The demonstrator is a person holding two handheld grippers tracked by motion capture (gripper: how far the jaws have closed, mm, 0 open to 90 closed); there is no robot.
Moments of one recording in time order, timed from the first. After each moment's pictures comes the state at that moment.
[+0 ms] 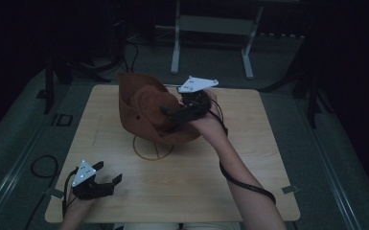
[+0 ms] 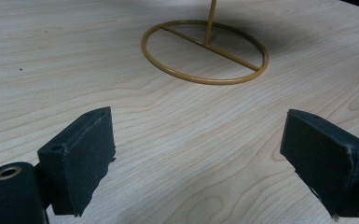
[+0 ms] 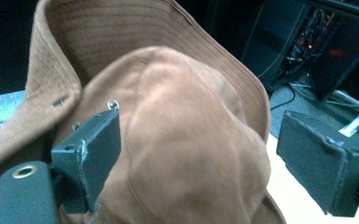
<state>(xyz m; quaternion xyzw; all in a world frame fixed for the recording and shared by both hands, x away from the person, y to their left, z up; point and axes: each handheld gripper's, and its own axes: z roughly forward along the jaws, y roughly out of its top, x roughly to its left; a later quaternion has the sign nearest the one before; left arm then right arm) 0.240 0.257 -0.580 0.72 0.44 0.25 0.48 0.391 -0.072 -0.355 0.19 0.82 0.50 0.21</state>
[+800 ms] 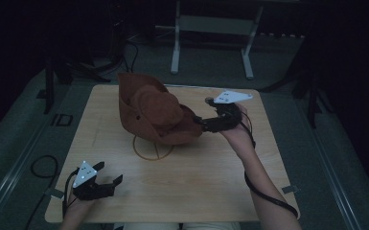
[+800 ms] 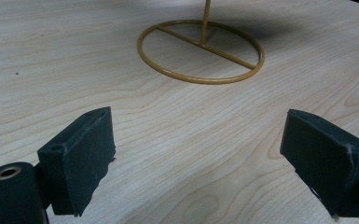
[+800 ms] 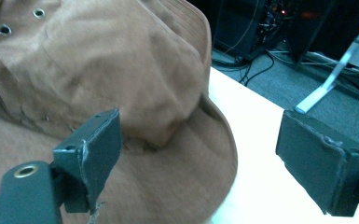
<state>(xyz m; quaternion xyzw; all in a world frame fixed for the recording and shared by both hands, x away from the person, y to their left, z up) 0.239 0.255 -0.579 0.72 0.43 0.25 0.48 0.392 -0.159 -0.391 0.27 0.81 0.49 0.21</state>
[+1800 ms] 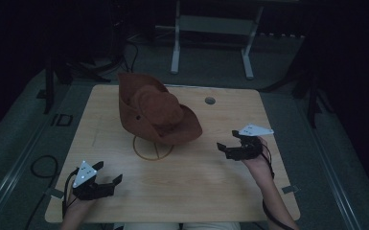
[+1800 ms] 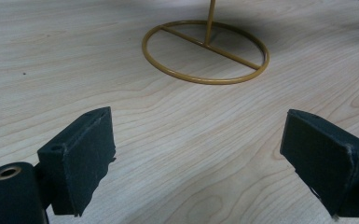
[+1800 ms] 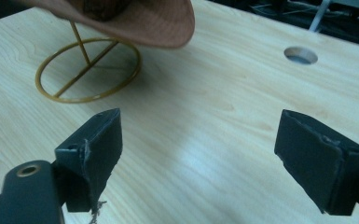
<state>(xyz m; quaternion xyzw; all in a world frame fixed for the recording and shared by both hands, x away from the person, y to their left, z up) 0.238 0.255 -0.578 0.72 0.44 0.26 0.47 0.371 -0.245 -0.494 0.34 0.80 0.46 0.20</state>
